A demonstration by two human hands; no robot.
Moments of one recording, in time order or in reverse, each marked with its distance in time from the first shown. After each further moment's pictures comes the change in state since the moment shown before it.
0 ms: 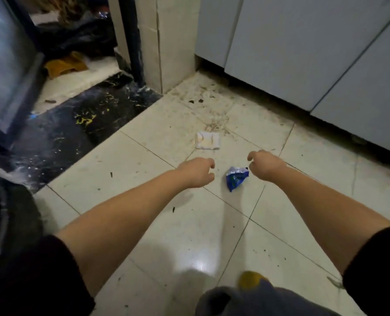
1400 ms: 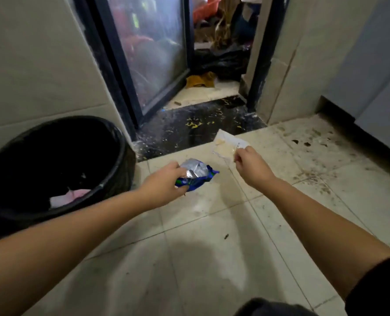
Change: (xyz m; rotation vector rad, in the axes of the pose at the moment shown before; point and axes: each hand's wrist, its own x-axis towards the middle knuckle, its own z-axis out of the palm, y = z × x) left_hand -0.167 -0.118 -0.013 -0.082 0.567 -0.471; right_hand 0.030 -0.224 -0.019 0.216 0.253 -0.823
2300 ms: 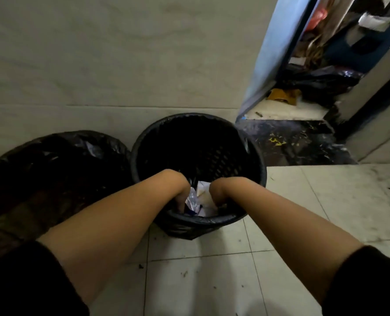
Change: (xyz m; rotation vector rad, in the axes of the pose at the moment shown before) left_hand -0.048 -0.240 -0.071 0.364 -0.832 -0.380; right_hand 0.041 -0.341 0.138 -0.530 -0.897 -0.226
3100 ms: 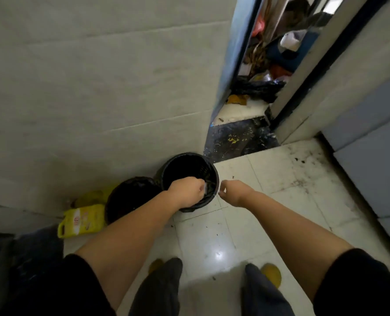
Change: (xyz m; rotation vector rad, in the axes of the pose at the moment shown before) left_hand -0.455 -0.026 -0.148 -0.344 0.399 0.349; right_hand -0.450 -0.018 -0.211 0.511 0.125 0.186
